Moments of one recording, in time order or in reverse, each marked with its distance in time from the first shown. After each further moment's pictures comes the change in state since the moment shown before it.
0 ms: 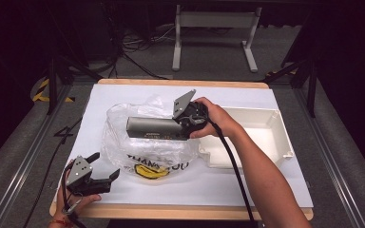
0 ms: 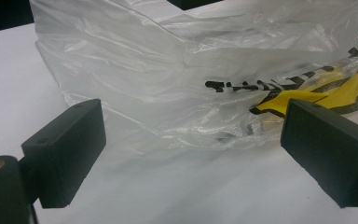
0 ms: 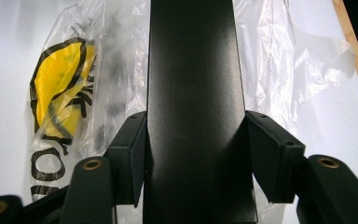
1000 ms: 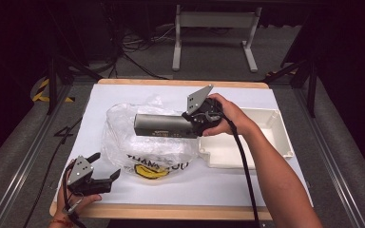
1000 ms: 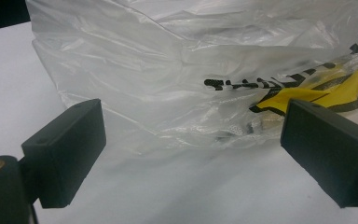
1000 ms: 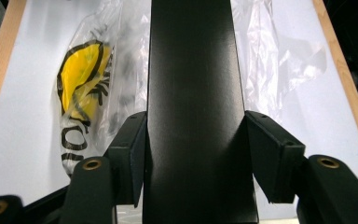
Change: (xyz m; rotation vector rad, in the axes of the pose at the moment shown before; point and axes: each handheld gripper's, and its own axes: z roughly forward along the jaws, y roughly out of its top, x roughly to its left) left arm -0.001 0.000 0.002 0.012 -0.003 0.004; right arm 0.002 -0.012 -0.040 -0.050 0.000 -0.004
